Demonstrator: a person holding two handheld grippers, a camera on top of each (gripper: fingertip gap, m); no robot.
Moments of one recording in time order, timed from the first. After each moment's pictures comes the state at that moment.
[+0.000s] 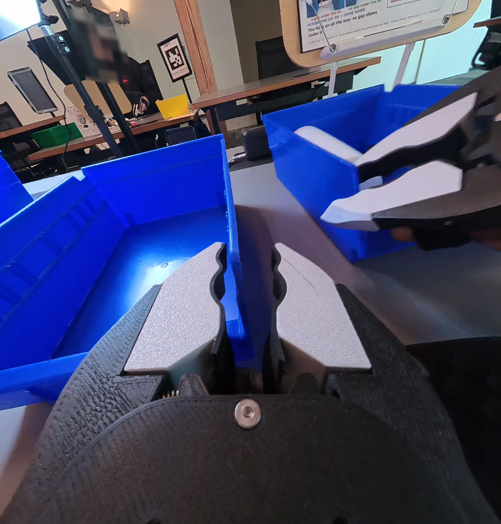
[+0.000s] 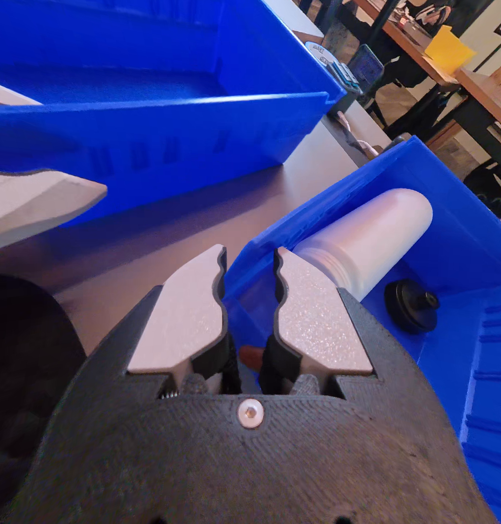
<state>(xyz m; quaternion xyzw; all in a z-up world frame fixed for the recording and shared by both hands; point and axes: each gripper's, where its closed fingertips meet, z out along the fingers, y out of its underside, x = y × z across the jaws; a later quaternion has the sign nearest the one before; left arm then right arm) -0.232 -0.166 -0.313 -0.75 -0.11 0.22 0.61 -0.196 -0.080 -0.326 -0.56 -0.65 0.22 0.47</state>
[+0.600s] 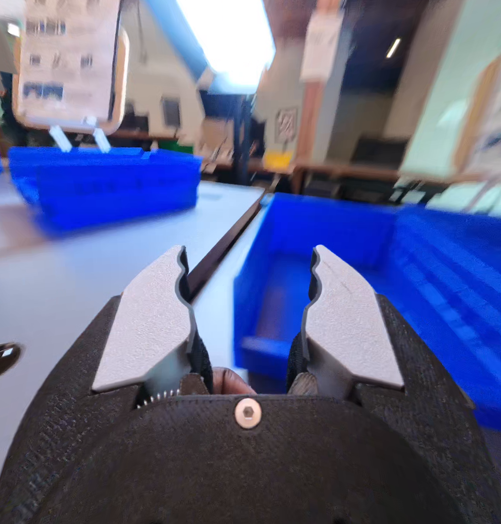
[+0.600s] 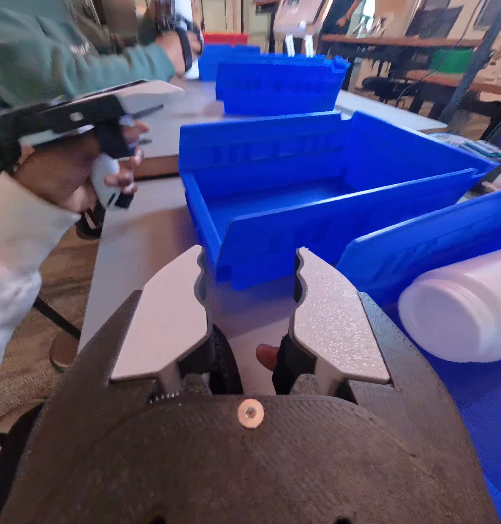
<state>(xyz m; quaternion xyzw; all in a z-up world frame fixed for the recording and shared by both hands) -0.382 -0.301 -0.256 -0.61 -0.28 0.25 0.70 -0.207 -0.188 -0.301 -0.48 -0.62 0.48 0.39</state>
